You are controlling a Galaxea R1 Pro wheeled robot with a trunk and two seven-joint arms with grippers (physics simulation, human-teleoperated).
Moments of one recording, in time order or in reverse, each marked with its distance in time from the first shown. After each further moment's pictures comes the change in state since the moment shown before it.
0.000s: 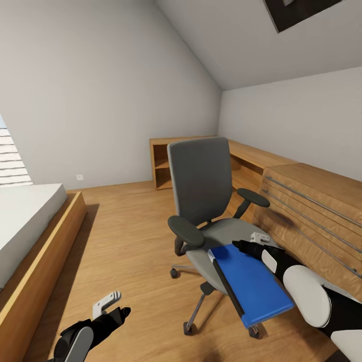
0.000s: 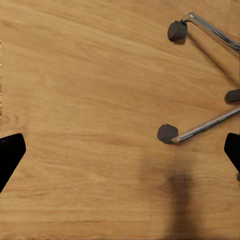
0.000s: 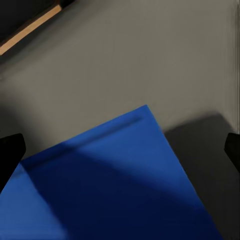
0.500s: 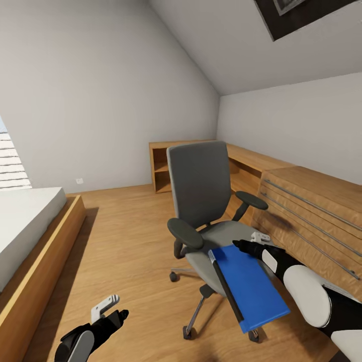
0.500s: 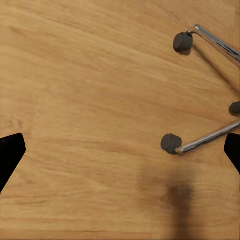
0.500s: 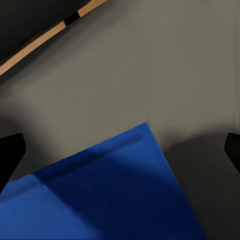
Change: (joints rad) left arm 0.000 0.001 0.000 0.058 -0.002 -0.077 0.003; right arm 0.000 -0.002 0.000 -0.005 0.000 0.001 0.000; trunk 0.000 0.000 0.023
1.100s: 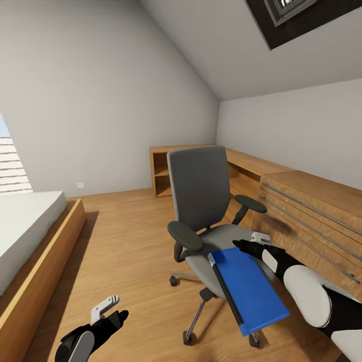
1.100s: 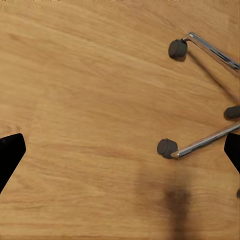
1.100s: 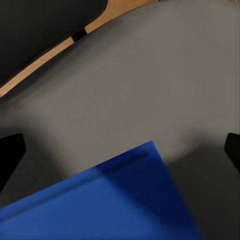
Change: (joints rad) left arm 0.000 -0.001 0.000 0.006 0.000 -0.005 0.000; right arm 0.000 0.000 0.000 0.000 -0.002 0.000 0.000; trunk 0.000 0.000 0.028
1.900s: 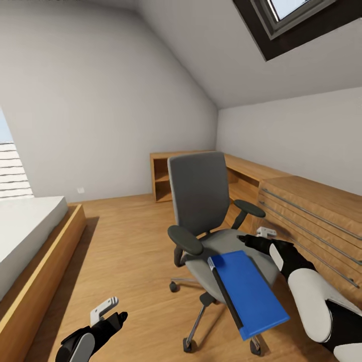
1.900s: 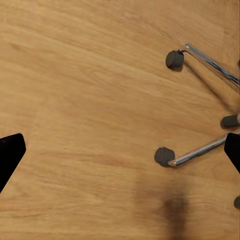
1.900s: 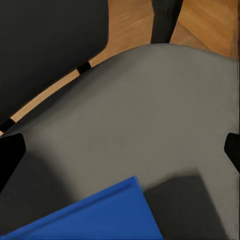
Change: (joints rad) left arm 0.000 0.000 0.000 0.027 -0.001 -0.032 0.000; right arm 0.071 0.006 0.001 -0.268 -0.004 0.189 0.046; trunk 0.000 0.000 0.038
